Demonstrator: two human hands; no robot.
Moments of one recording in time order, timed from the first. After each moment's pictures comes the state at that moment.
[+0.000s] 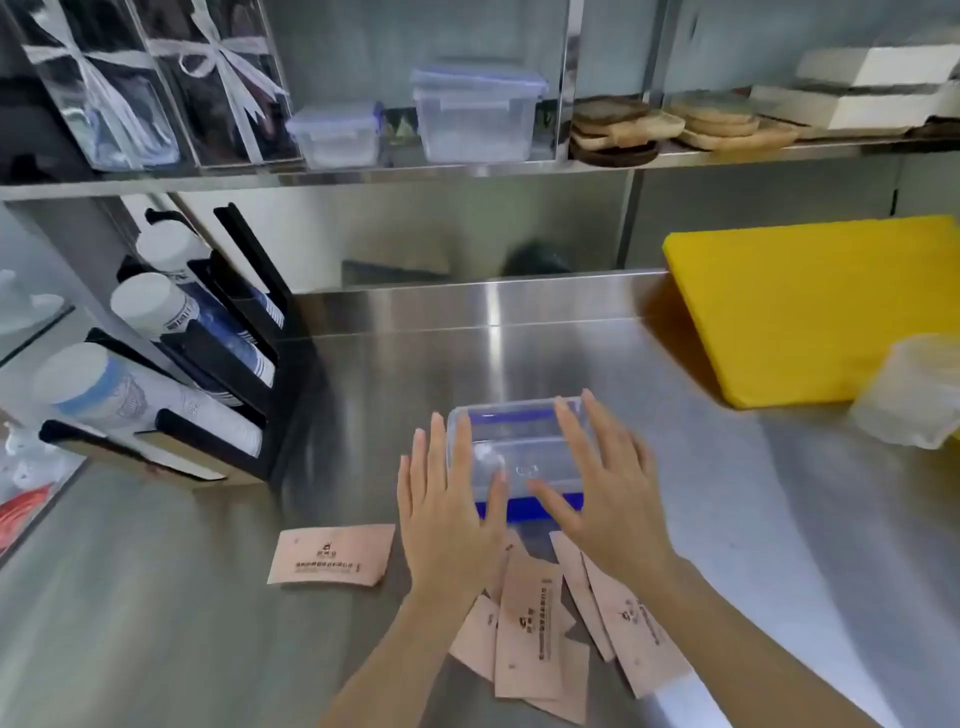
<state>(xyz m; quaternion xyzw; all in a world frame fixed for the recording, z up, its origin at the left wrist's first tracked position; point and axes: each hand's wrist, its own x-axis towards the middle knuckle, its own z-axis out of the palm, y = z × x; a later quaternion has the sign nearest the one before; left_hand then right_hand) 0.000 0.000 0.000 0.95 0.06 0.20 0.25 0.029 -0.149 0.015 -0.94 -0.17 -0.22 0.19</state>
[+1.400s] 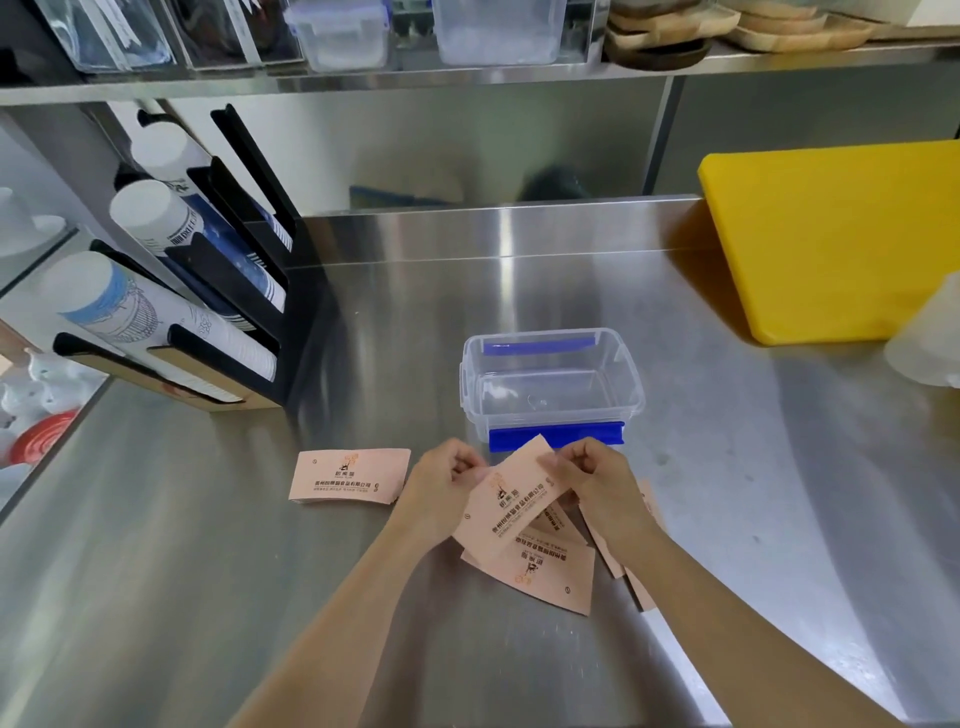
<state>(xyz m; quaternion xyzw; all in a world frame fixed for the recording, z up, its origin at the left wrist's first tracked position) -0.018 0.041 -0.021 0.84 0.13 -0.06 0.52 0.004 -0.131 -0.027 -0.78 0.07 0.13 0.60</state>
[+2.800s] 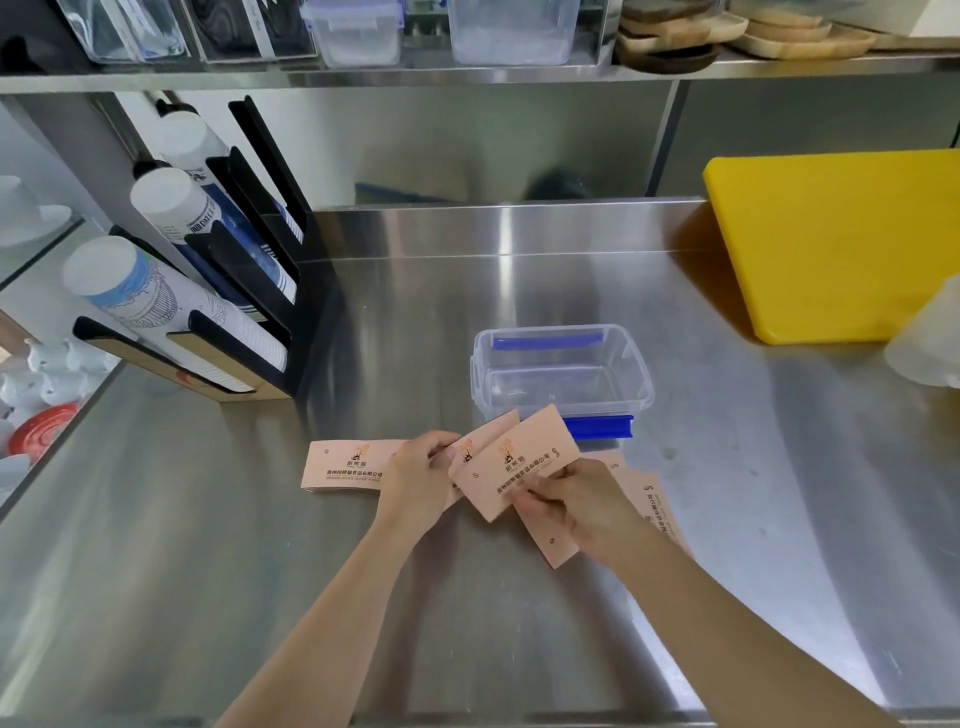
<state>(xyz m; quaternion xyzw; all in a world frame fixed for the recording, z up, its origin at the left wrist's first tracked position) -0.026 0.064 -0.023 0.85 0.18 0.01 0.50 -0.008 -0.105 -0.033 -0.55 0.16 0.28 0.77</state>
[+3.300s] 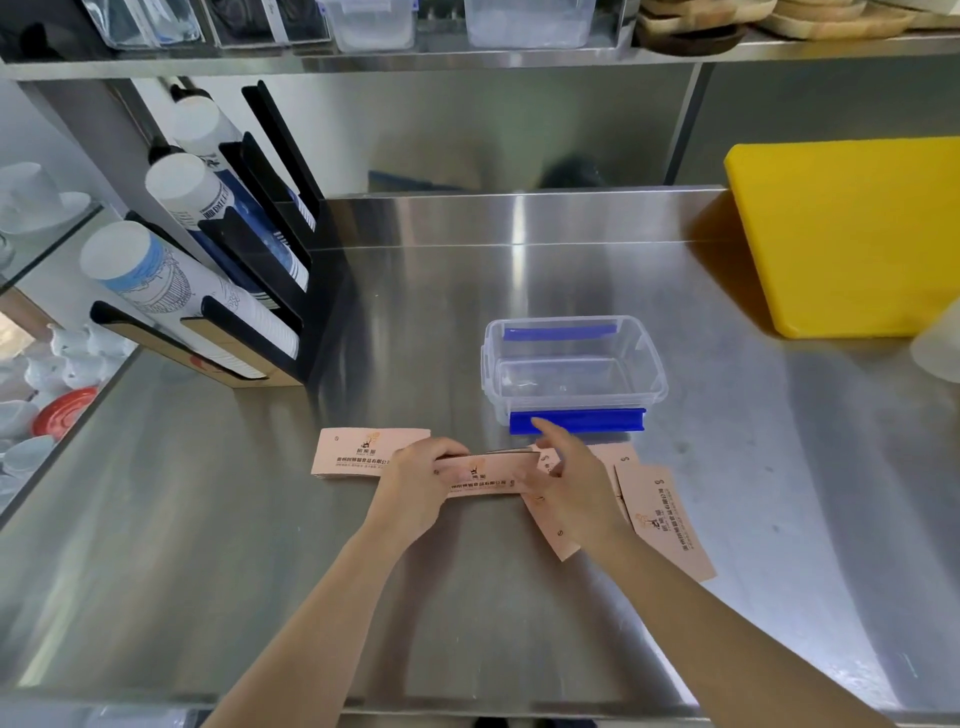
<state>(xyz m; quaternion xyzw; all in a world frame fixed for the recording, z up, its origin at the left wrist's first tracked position) -0.037 0.078 -0.030 0.90 0.10 -0.01 0.43 -0.013 -0.092 -0.033 -0.86 -0.01 0.12 0.50</state>
